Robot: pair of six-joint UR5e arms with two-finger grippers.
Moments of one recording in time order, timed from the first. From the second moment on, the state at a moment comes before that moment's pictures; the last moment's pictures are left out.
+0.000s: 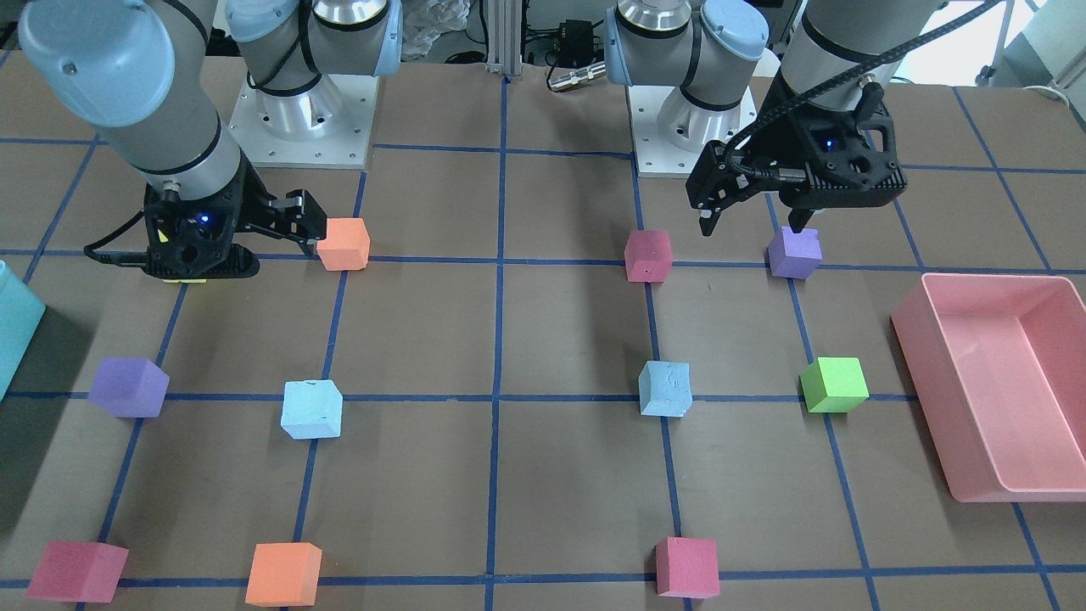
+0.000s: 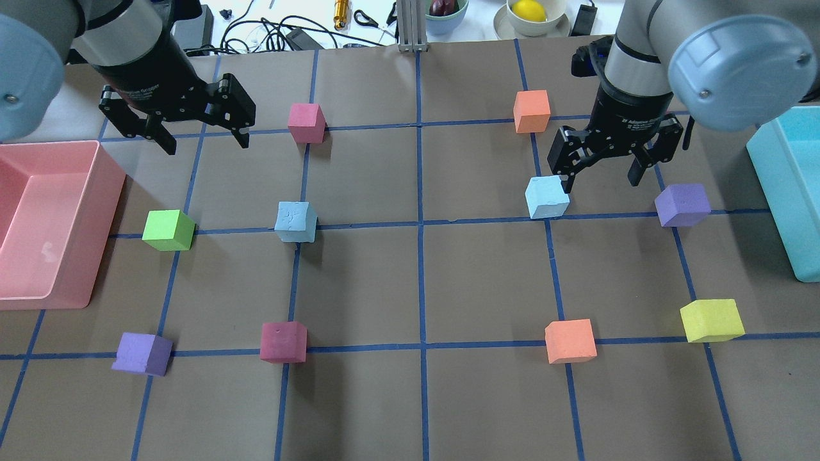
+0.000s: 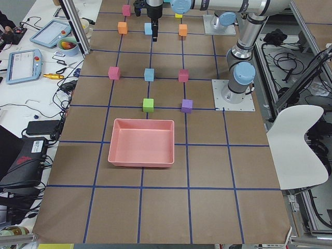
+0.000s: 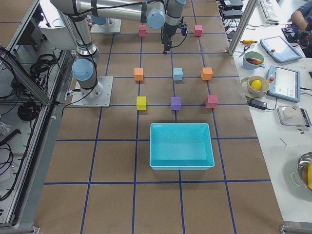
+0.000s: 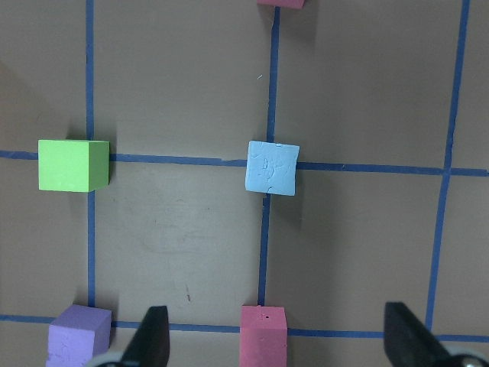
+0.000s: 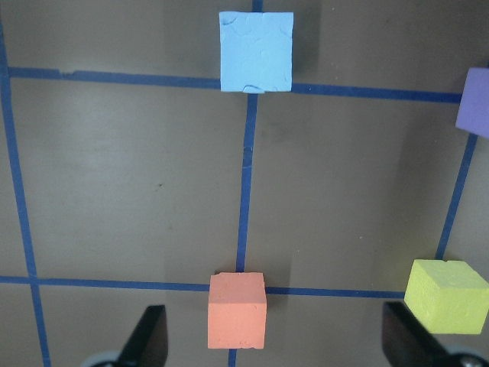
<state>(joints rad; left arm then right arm) -1.56 -1.58 -1.53 -1.57 1.58 -0.04 1.56 -1.46 1.63 -1.58 -1.61 -0.07</state>
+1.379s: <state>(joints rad) -1.56 -1.58 -1.53 -1.57 1.58 -0.04 1.56 -1.08 1.66 -1.97 -1.60 -0.06</state>
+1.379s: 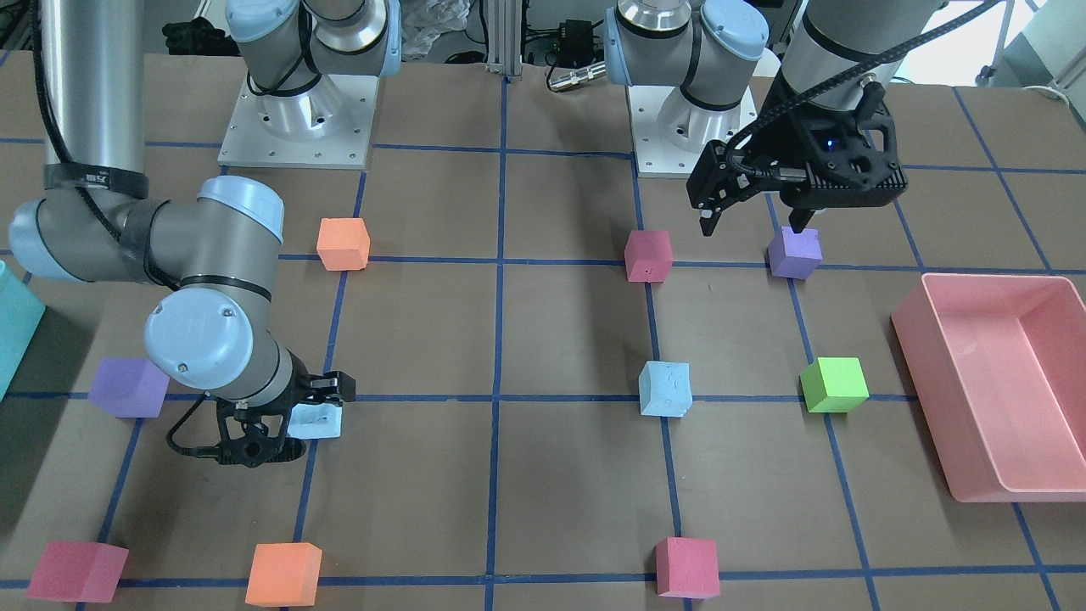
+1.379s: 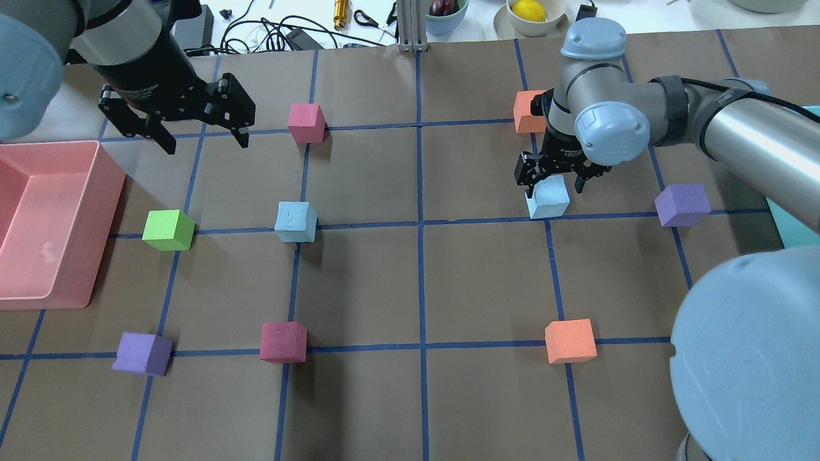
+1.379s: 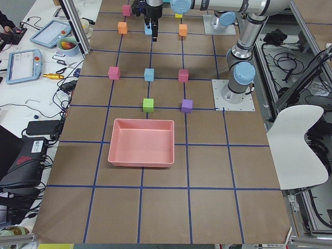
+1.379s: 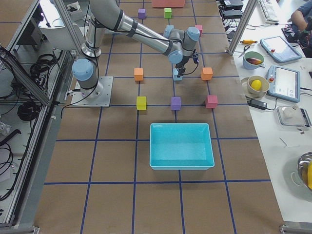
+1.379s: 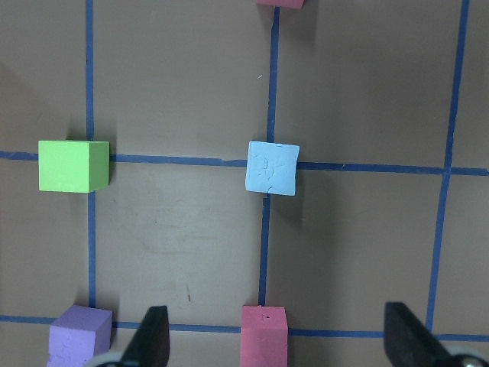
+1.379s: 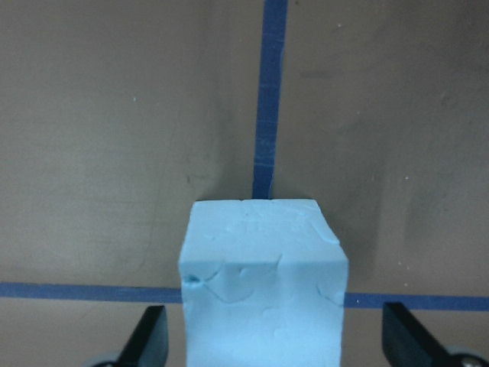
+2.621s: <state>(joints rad) -1.56 -1.58 -1.53 -1.56 1.58 -0.04 1.66 -1.22 1.66 -1.85 -1.49 0.09</state>
